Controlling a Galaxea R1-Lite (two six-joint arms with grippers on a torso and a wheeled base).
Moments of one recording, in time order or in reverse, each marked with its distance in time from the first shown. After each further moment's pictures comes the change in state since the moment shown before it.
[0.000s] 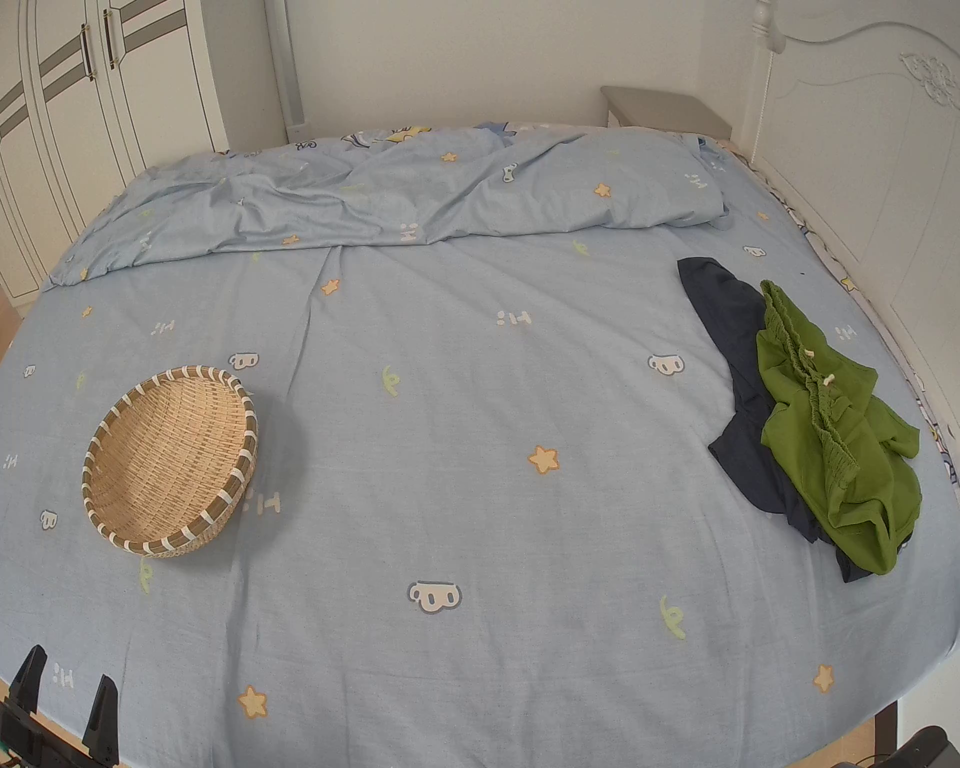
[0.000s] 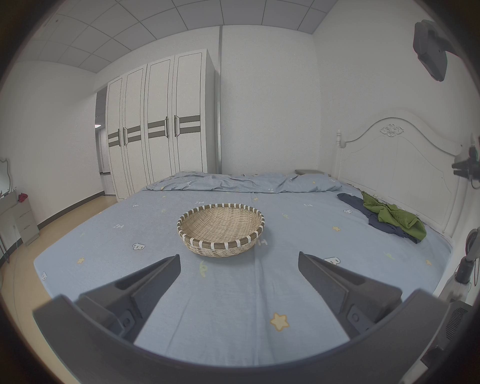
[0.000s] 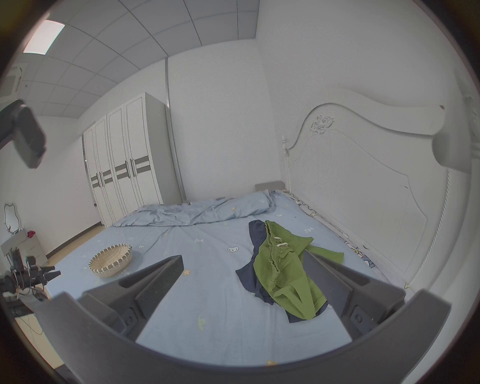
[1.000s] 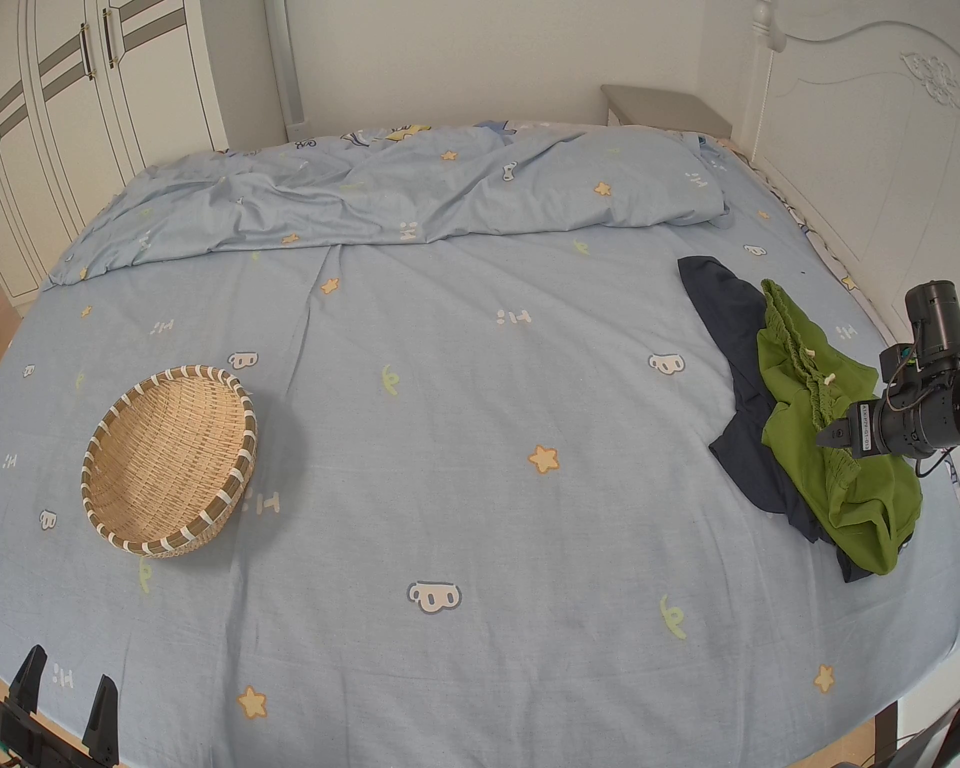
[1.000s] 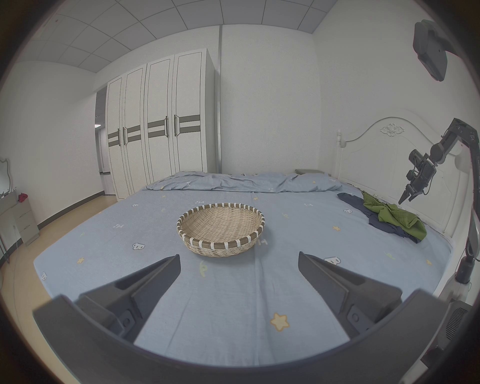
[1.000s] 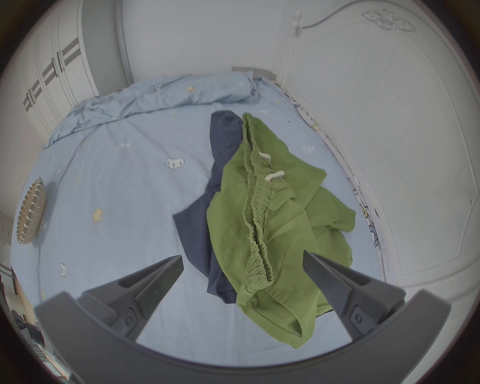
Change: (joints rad) left arm 0.000 0.000 0.000 0.000 0.000 0.000; right arm -0.031 1.223 -0.506 0.059 -0.184 -0.097
